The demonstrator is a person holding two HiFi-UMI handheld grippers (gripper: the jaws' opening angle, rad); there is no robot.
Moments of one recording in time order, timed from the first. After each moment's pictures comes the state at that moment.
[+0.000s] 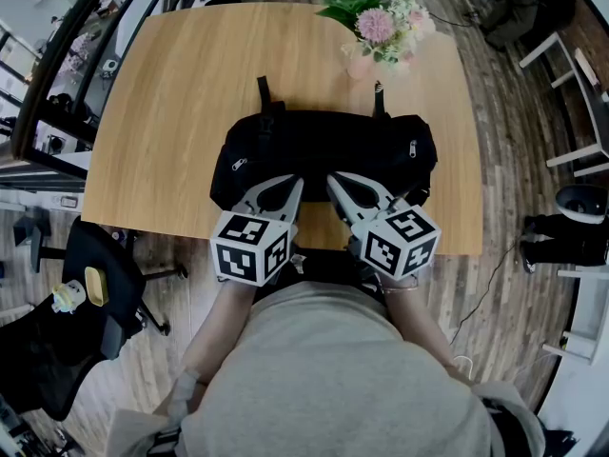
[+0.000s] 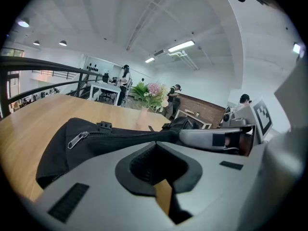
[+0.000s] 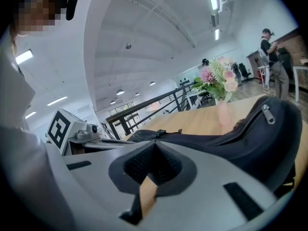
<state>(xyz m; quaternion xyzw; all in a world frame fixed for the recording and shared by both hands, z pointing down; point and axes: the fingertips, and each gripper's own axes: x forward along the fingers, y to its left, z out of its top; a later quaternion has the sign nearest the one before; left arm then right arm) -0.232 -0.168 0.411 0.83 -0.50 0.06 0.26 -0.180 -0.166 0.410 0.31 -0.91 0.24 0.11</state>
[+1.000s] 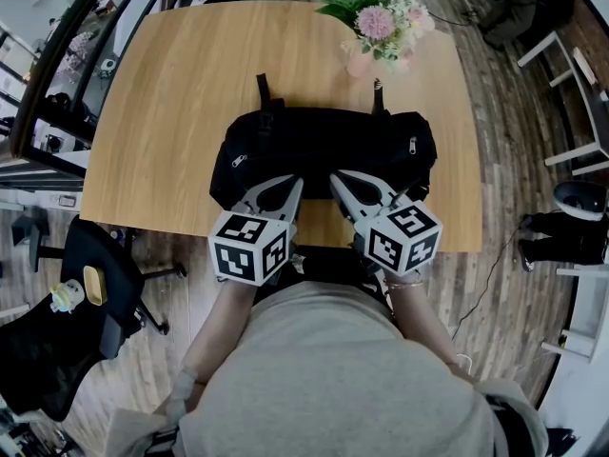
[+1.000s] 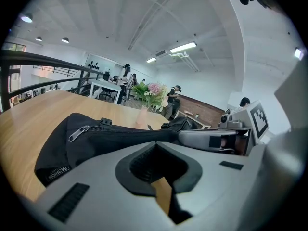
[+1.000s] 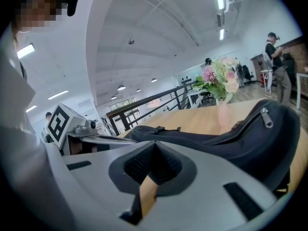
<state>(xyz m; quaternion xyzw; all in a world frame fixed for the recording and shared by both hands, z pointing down) -0.232 -0.162 0.413 0.82 -0.50 0.05 0.27 -0.175 -0.165 0.416 0.31 -0.91 0.22 0.14</state>
